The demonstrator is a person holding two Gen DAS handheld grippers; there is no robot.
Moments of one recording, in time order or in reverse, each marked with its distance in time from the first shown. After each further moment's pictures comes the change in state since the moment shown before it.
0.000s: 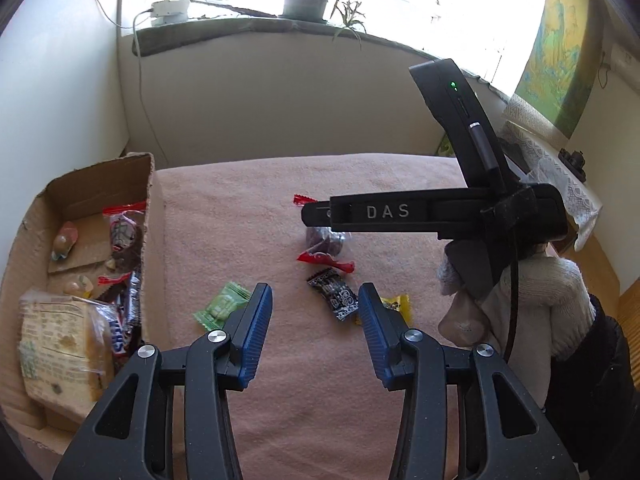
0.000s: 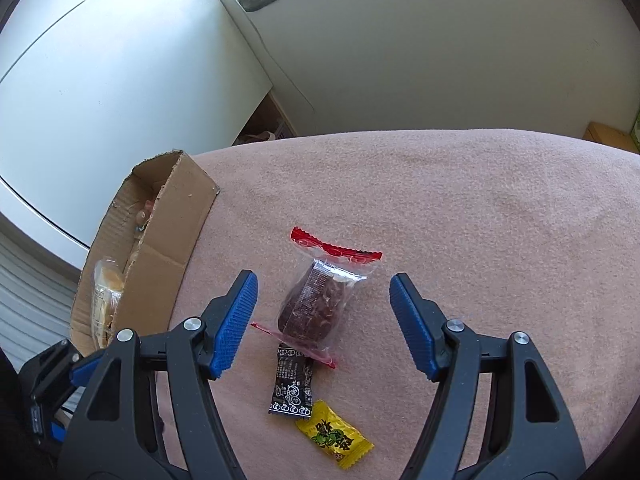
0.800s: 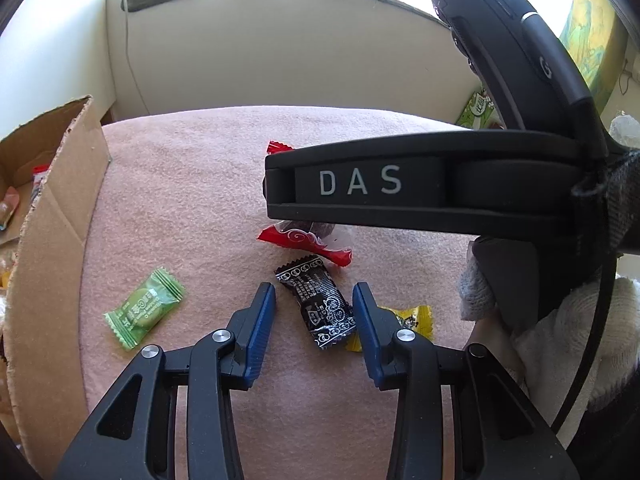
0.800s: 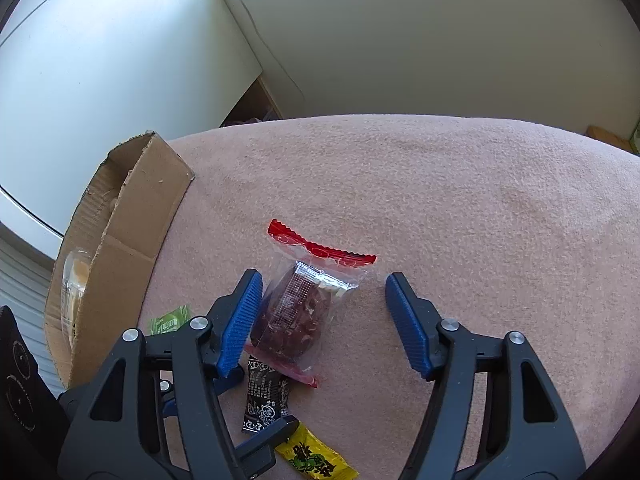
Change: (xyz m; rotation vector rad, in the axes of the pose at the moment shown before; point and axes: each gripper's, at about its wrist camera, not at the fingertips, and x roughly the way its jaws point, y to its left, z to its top) left arm 0.079 -0.019 0.008 -0.062 0.090 0.014; right arm 0.027 -0.003 0.002 -0.029 0.034 -0.050
